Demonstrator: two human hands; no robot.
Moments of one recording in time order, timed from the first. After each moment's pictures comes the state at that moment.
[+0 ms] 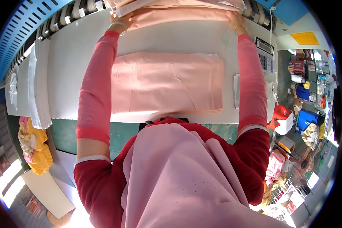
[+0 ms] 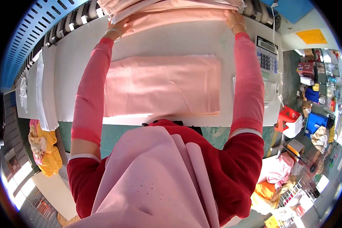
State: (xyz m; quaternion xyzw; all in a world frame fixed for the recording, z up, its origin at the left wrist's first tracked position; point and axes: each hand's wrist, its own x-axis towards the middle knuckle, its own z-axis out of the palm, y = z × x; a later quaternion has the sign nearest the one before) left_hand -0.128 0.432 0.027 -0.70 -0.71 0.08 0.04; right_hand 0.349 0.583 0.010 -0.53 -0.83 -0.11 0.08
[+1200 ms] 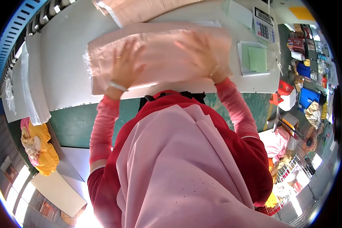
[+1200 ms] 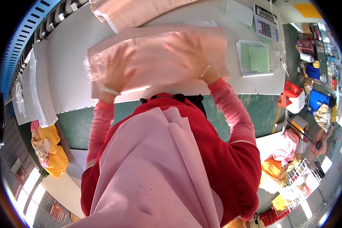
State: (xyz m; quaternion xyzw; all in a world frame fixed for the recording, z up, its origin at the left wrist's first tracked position) left_hand -0.042 0.146 0.085 -0.79 -0.60 -0.10 -0.06; right_hand 0.234 0.217 0.082 -0.34 -0.93 0.05 0.13
